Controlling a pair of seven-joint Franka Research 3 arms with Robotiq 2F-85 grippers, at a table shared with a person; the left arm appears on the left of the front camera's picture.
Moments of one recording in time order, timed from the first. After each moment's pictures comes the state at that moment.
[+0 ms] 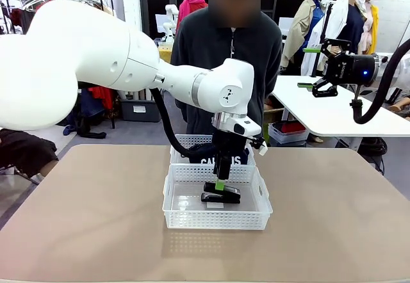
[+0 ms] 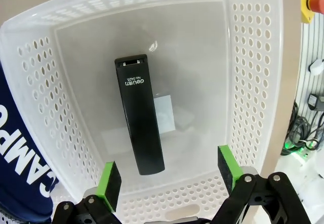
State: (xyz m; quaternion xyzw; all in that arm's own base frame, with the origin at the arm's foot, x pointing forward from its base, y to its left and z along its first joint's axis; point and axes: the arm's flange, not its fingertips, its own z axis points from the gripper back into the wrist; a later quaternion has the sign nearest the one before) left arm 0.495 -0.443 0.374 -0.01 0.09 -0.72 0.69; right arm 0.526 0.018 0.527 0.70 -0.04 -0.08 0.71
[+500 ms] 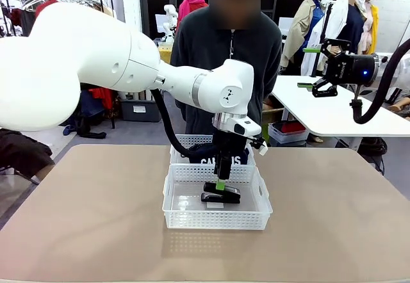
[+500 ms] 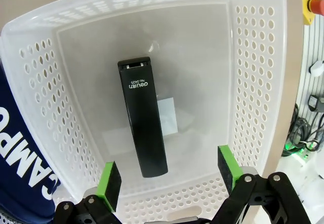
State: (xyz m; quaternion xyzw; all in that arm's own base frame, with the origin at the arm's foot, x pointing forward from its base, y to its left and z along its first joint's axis) left arm 0.498 -0.445 0.373 -0.01 0.09 -0.72 0.69; right arm 0.526 0.018 0.527 0.70 -0.04 -0.08 0.71
